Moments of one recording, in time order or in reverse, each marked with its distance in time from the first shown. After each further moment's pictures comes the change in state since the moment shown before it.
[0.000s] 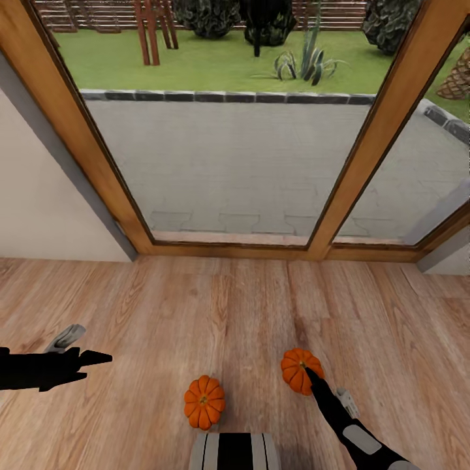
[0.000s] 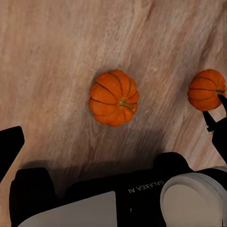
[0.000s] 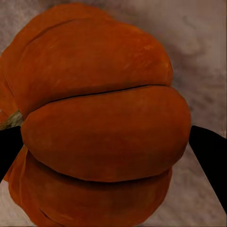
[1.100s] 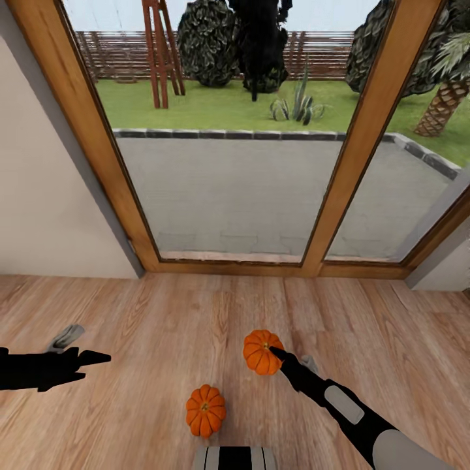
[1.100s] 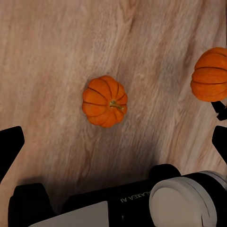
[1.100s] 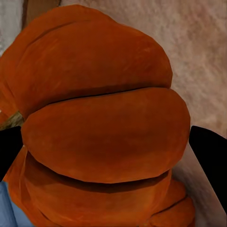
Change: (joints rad) left arm 0.000 0.000 0.003 0.011 -0.002 -0.003 0.004; right arm -0.056 -0.006 0.010 -0.232 0.213 0.339 -0.042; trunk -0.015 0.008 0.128
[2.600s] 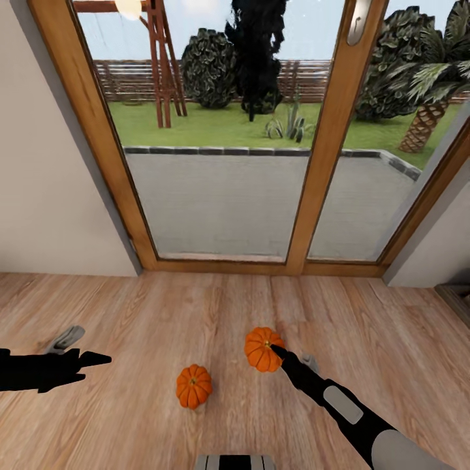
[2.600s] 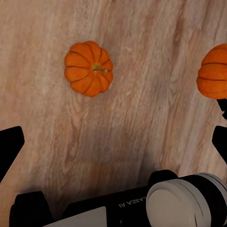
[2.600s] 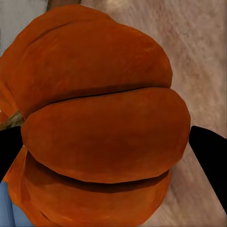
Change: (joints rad) left arm 0.000 -0.006 -0.005 0.003 -0.014 -0.003 0.005; right arm 0.000 0.006 0.000 0.002 0.002 -0.054 0.002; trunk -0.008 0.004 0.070
